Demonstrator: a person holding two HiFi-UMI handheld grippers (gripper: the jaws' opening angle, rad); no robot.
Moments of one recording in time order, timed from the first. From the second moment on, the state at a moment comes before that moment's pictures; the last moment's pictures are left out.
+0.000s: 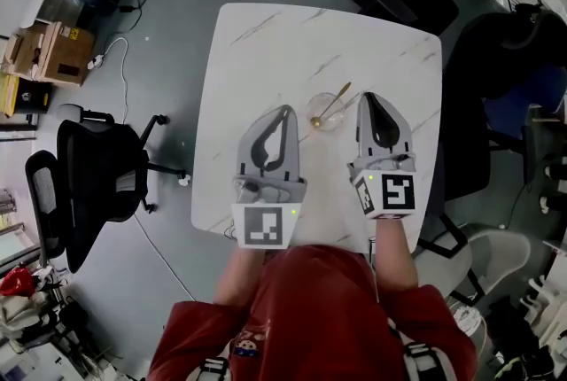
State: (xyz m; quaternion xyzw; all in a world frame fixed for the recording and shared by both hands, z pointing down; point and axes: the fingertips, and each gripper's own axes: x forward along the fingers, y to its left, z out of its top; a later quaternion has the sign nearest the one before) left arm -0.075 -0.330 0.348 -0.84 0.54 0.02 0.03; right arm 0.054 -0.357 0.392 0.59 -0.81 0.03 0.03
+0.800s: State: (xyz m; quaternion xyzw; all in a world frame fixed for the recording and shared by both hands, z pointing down) left arm -0.079 -0.340 0.367 -0.84 0.54 0.00 0.02; right arm 0.050 -0.382 0.455 0.58 -0.81 0.08 0.07
